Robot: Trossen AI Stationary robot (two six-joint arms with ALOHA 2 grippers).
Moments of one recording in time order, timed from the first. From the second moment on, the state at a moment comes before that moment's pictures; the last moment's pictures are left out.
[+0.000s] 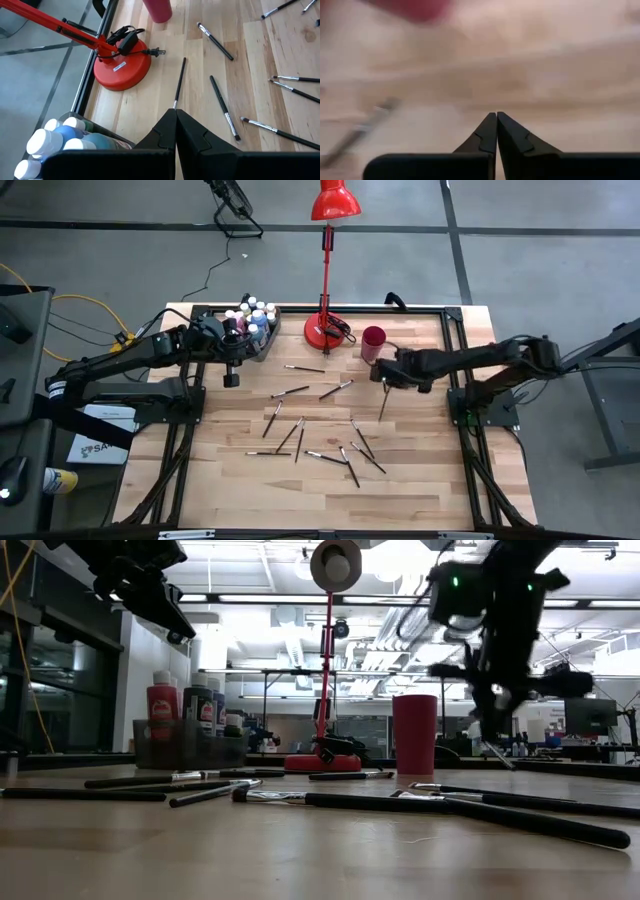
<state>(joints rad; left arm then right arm) 0.37 0.76 0.77 -0.63 -0.01 0.40 -0.12 1.40 0.81 -0.75 0.28 1.63</state>
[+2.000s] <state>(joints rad) 0.37 0.76 0.77 -0.64 -0.01 0.29 -0.23 1.38 1.03 -0.54 0.65 0.83</state>
